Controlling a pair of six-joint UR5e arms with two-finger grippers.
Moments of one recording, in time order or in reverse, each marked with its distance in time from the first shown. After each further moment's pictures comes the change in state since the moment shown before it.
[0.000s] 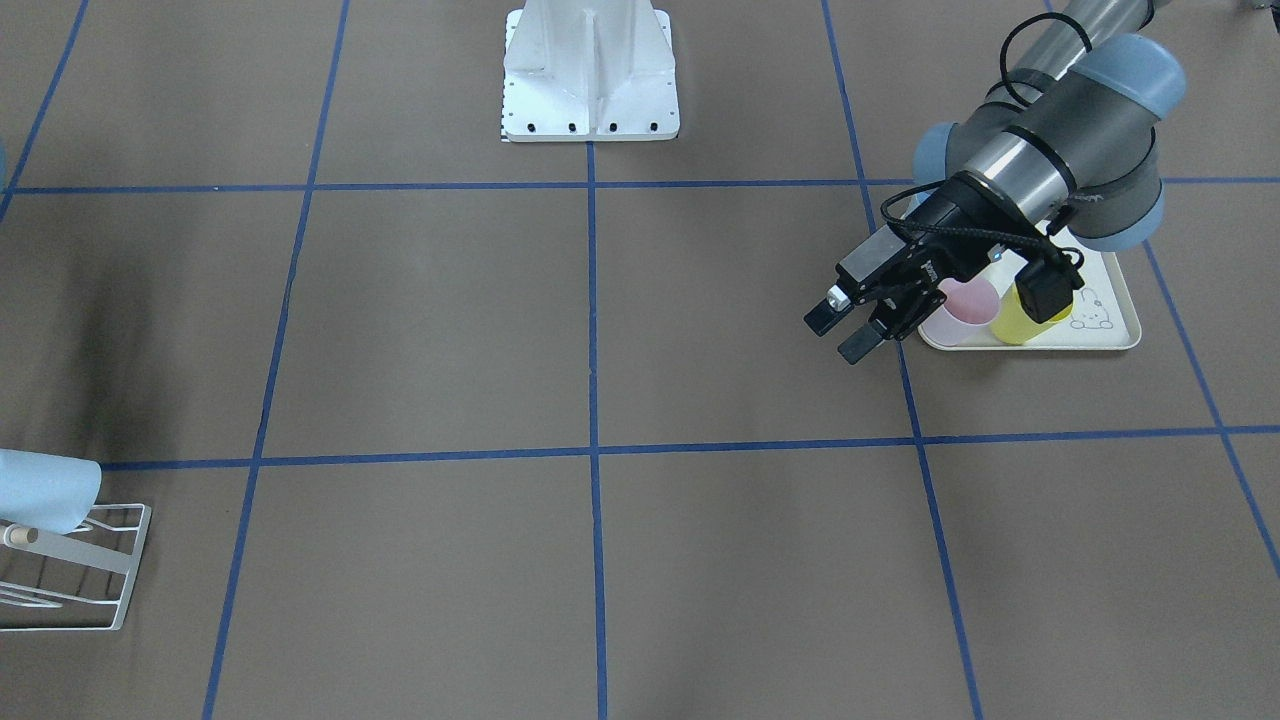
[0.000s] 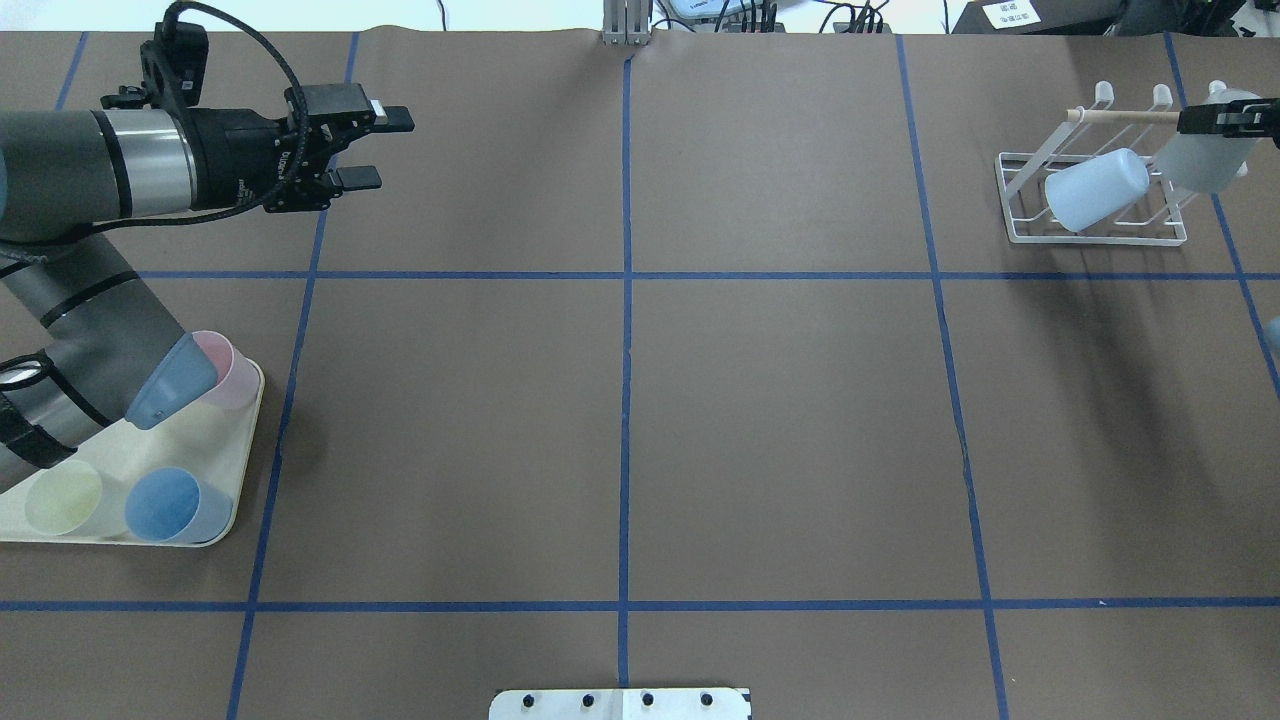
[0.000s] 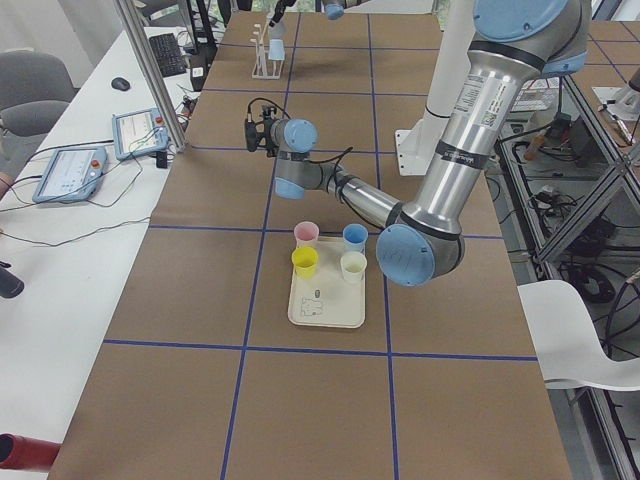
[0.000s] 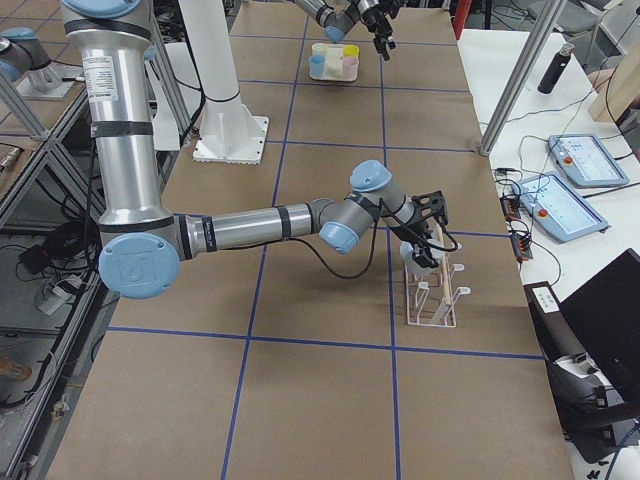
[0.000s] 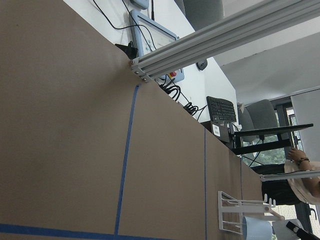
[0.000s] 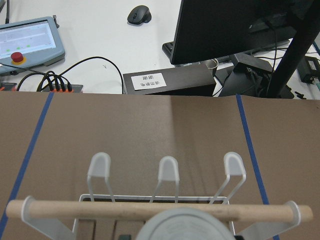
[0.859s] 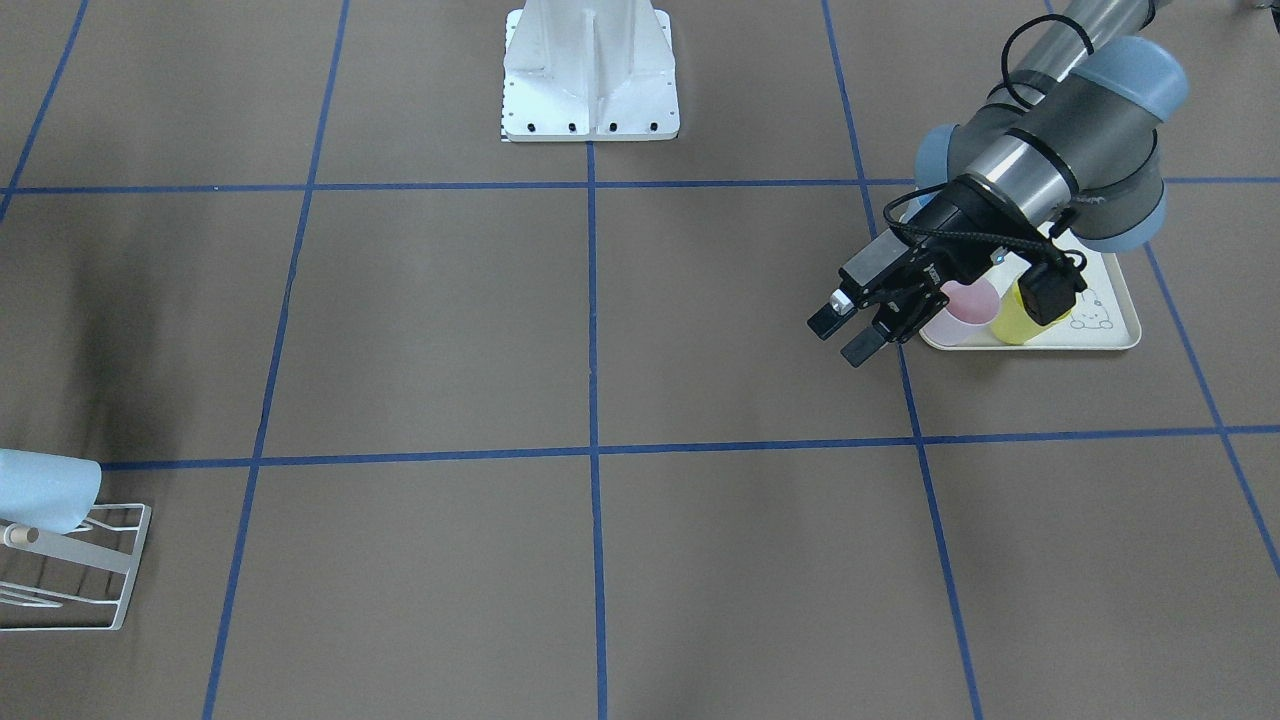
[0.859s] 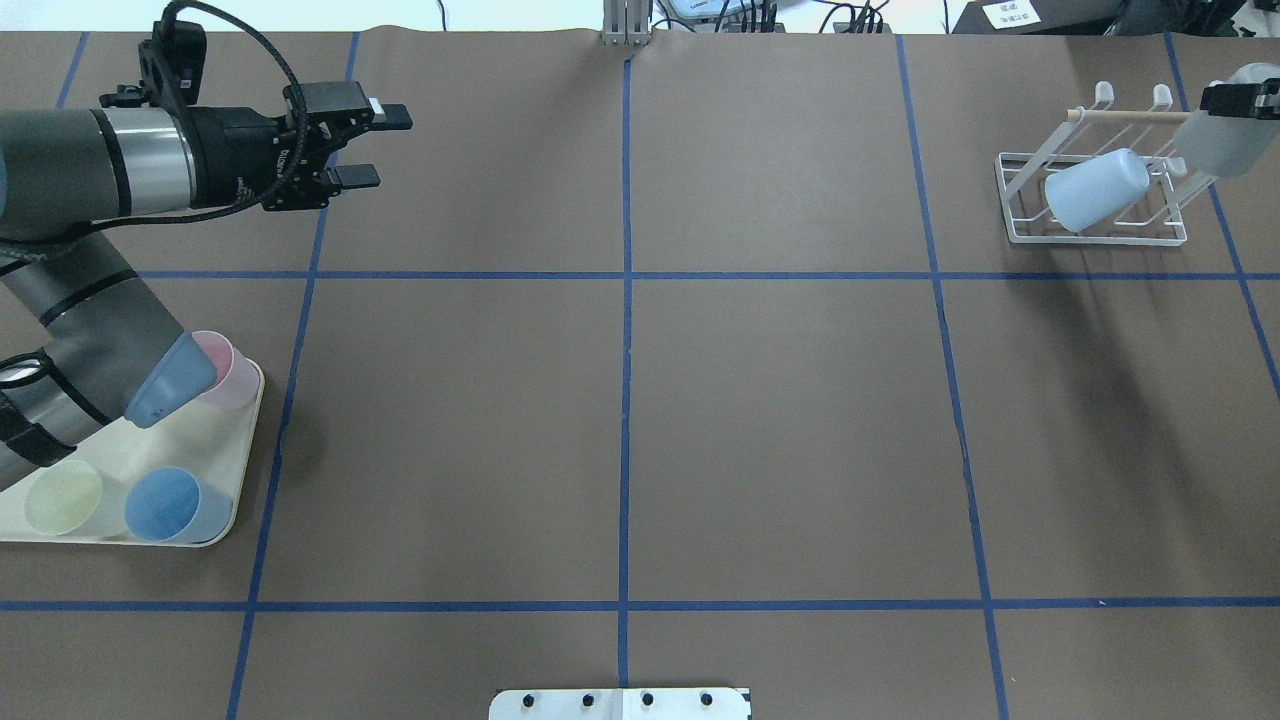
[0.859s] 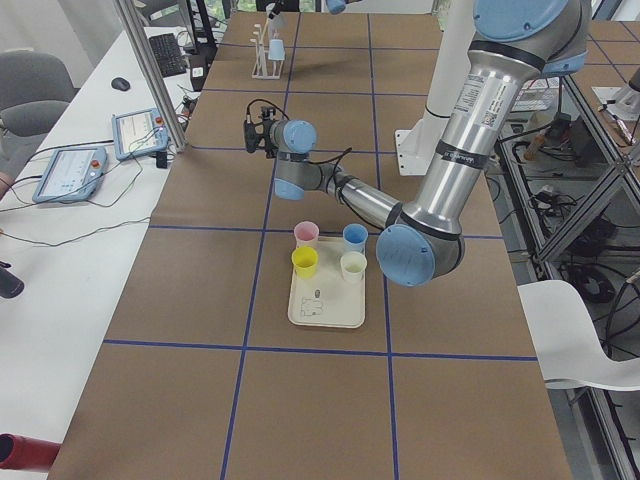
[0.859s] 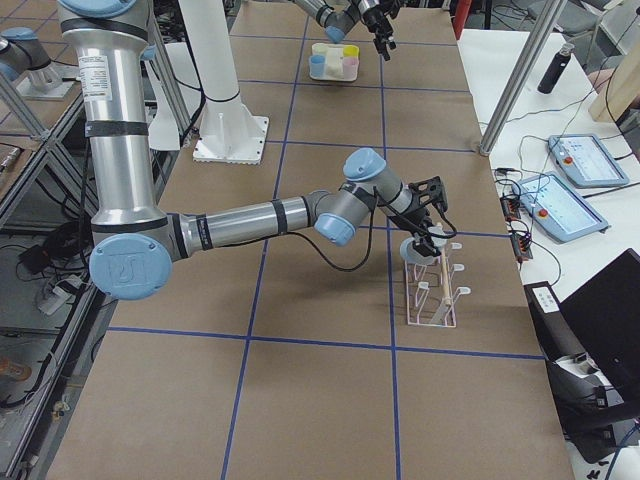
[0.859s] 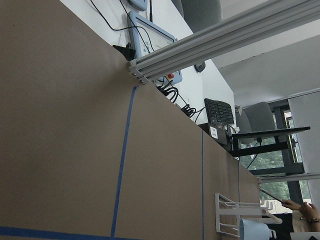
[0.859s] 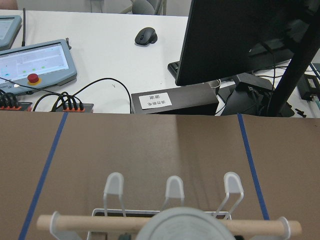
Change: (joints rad) left arm -0.002 0.001 0.006 0.001 0.000 0.000; right arm 0.028 -0.013 0.057 -0.003 0.001 -0.001
